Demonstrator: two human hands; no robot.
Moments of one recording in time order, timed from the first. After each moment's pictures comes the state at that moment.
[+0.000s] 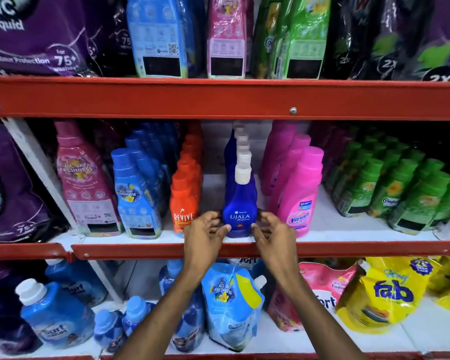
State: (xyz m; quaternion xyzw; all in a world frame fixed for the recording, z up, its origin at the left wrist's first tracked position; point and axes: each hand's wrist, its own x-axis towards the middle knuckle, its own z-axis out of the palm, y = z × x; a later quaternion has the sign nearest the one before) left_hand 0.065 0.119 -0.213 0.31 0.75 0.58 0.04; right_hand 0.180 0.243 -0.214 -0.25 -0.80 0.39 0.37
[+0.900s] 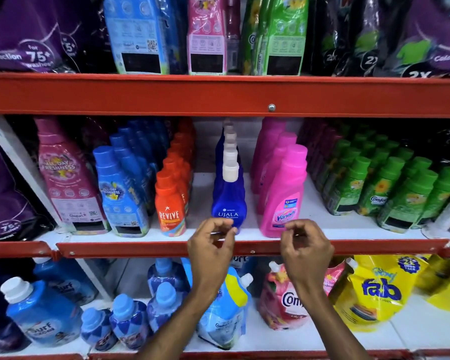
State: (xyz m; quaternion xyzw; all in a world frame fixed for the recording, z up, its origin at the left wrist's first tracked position) left_hand 0.128 0.137 -0.219 0.28 0.68 0.67 -0.05; right_hand 0.244 0.265 -0.213 -0.28 -0.71 0.31 0.57
